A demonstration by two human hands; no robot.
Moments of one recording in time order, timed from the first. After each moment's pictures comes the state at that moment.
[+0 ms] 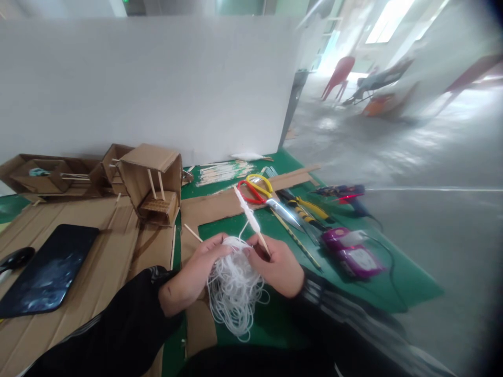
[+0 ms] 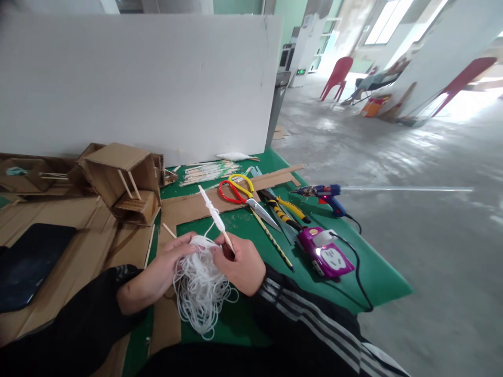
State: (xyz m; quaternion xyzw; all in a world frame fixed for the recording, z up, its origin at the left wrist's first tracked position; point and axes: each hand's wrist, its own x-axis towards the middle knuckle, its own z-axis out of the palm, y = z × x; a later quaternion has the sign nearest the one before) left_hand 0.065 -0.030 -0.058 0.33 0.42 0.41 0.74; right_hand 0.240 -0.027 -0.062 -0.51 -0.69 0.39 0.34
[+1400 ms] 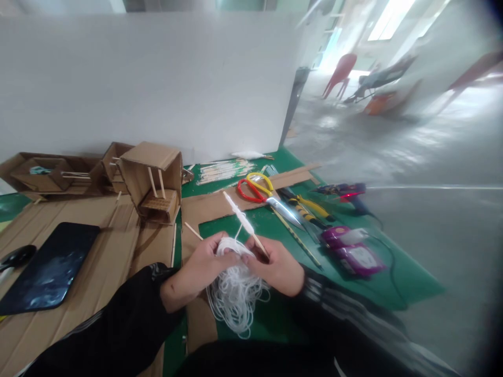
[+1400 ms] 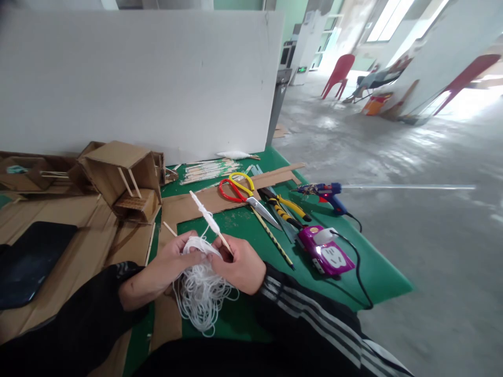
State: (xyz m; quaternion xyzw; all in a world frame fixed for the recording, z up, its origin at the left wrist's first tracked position) left_hand 0.063 -0.028 -0.066 0.49 0.45 0.37 0.65; right_hand 0.241 -0.026 -0.060 -0.46 -0.68 0.48 0.31
